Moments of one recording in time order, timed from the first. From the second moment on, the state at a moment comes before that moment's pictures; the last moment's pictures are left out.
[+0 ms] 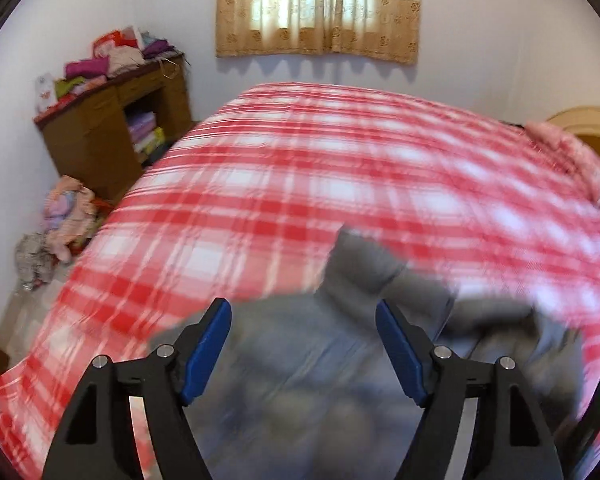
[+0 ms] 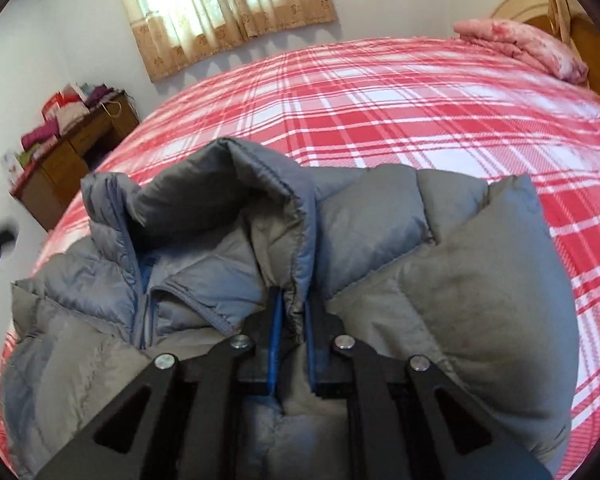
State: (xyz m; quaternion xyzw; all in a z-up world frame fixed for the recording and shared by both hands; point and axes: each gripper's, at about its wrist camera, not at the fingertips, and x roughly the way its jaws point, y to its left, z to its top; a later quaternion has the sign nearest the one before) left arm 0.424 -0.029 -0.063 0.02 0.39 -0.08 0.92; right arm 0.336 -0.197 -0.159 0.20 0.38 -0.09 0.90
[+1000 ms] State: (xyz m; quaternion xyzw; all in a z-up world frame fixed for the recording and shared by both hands) left arm 0.384 -0.013 -0.138 -0.07 0.46 -0.08 0.88; right arm 0.335 -0.212 -0.168 0.24 0.37 -0.06 0.90
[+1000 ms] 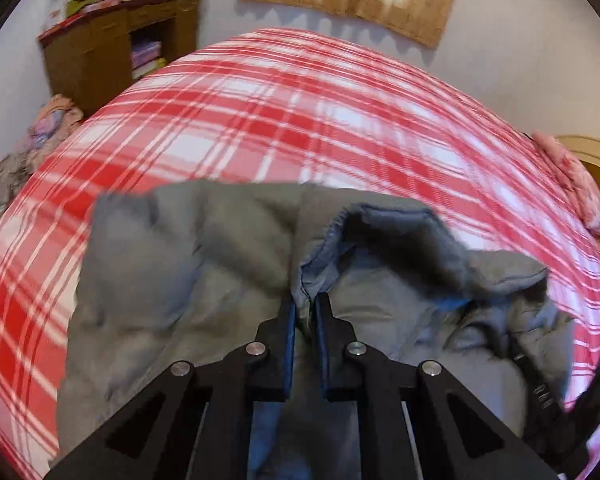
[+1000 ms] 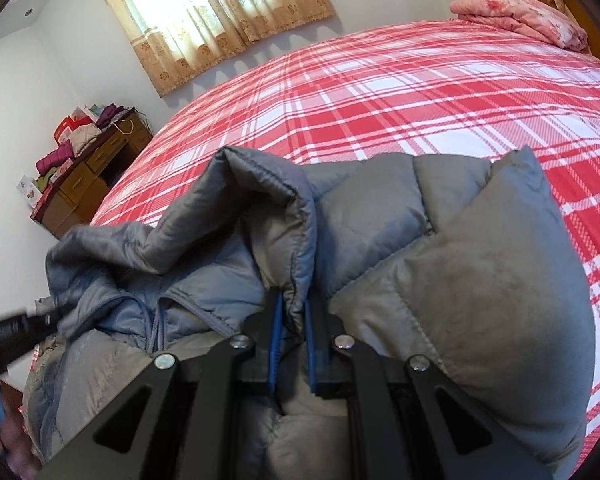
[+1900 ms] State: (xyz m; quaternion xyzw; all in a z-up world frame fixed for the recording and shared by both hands) left arm 0.378 -0.006 -0.169 -0.08 0.42 -0.06 0.90; right arm 0.353 -0.201 -0.162 0.19 0.39 -0.07 0.90
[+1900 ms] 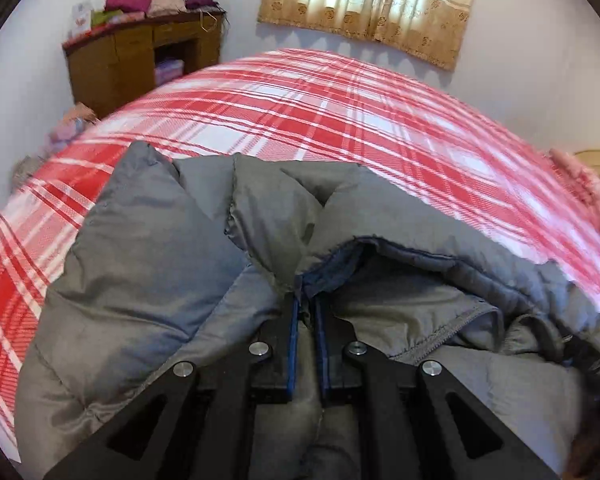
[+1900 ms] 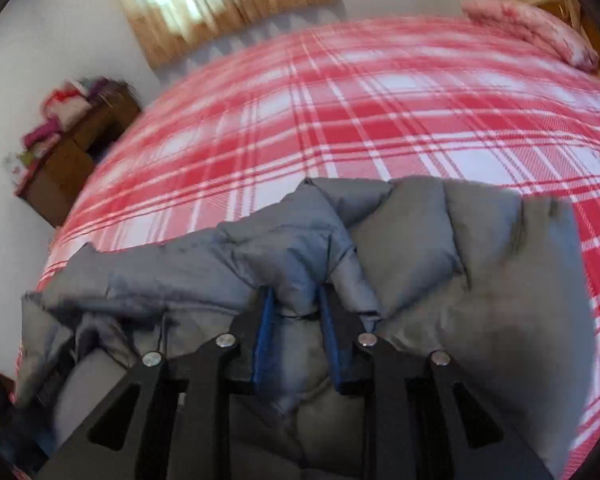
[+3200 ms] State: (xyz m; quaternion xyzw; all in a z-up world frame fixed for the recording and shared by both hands) left arm 0.426 -0.062 -0.174 0.03 0.40 -0.05 0.91; right arm 0.360 -0.196 -0.165 0.18 0.40 -0.08 0.90
